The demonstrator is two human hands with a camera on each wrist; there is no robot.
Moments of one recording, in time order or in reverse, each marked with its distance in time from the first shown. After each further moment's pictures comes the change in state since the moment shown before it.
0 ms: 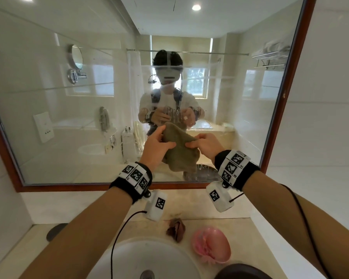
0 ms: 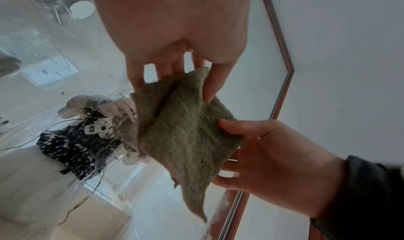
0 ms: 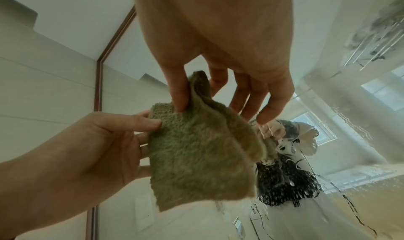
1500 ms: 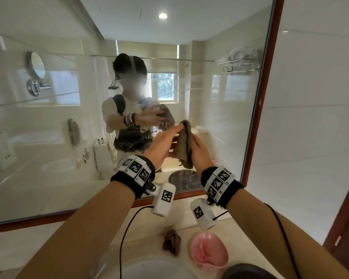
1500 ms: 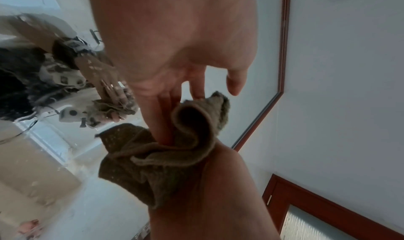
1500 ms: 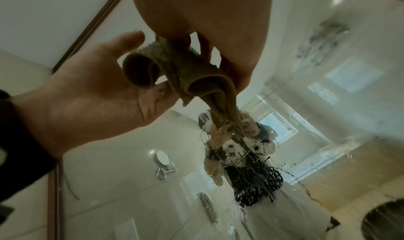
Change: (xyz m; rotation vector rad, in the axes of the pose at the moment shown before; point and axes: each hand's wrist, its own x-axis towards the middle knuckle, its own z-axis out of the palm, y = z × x) left_hand 0.046 0.040 0.009 -0.295 -0.362 -0.183; right_hand 0.009 0.003 0.040 0.423 0.272 -0.106
